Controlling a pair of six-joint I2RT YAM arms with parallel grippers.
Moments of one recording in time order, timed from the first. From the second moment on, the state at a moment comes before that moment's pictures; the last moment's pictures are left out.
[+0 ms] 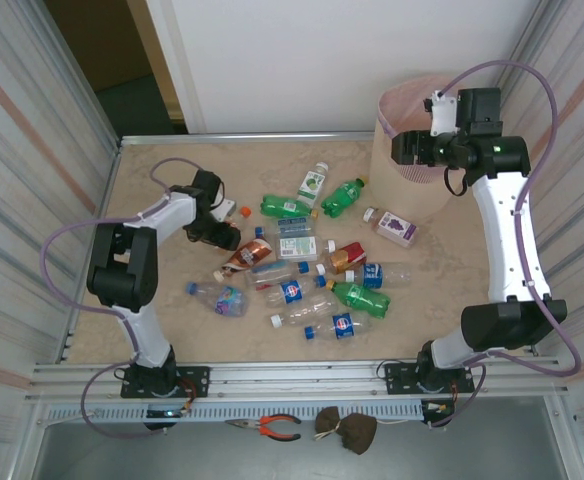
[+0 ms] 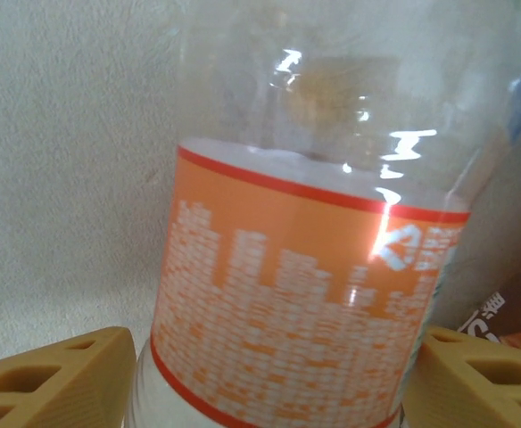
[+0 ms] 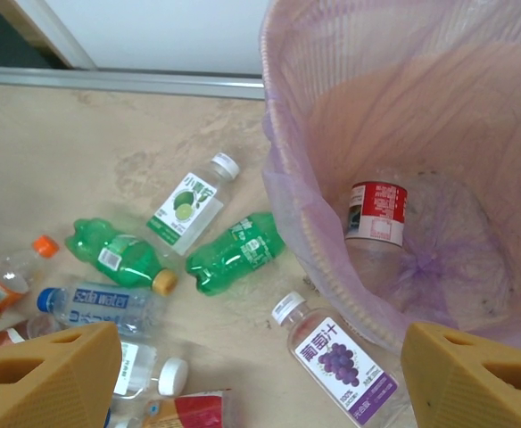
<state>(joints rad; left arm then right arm) -0.24 1.84 1.25 -0.77 0.08 0.12 0.05 1.50 1.84 -1.03 -0.23 0.02</state>
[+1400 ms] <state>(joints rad) -0.18 1.56 1.26 -0.71 0.28 0.08 0.16 1.36 1.66 -0.90 -0.29 0.09</state>
